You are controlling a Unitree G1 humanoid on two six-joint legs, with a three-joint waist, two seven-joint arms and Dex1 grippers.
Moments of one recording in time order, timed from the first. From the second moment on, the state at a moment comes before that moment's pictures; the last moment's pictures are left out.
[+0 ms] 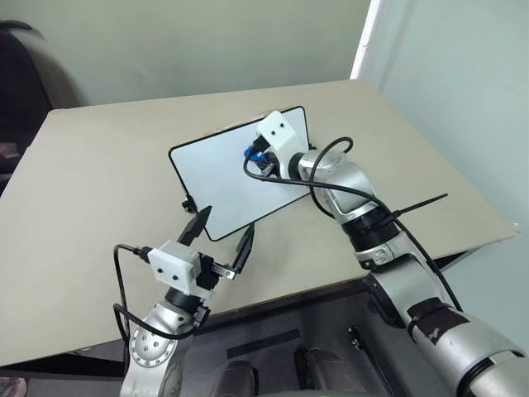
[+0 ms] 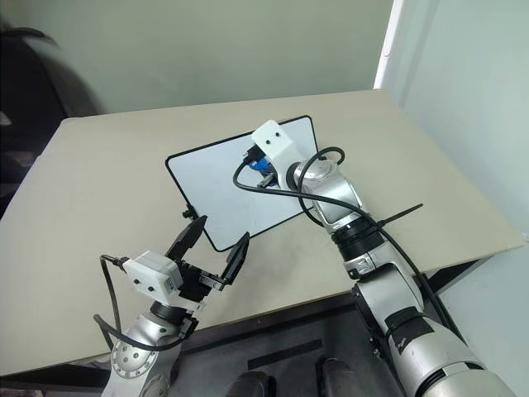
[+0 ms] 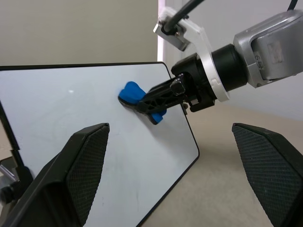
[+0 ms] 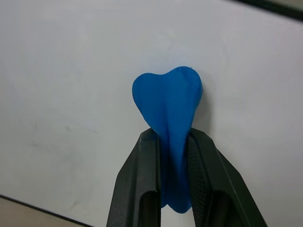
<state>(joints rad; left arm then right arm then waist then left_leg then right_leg) 0.27 0.21 -0.02 -0.58 -0.25 -0.06 -0.33 -1.07 -0.07 0.28 0.34 0.02 0.79 0.47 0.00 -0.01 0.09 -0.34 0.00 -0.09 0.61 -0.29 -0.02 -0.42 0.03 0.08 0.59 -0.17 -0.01</state>
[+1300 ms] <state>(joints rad) 0.22 0.25 -0.02 -0.54 -0.25 -0.05 -0.37 -0.72 -0.31 0.06 0.10 0.01 1.00 0.34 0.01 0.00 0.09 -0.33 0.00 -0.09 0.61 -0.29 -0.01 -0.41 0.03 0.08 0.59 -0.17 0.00</state>
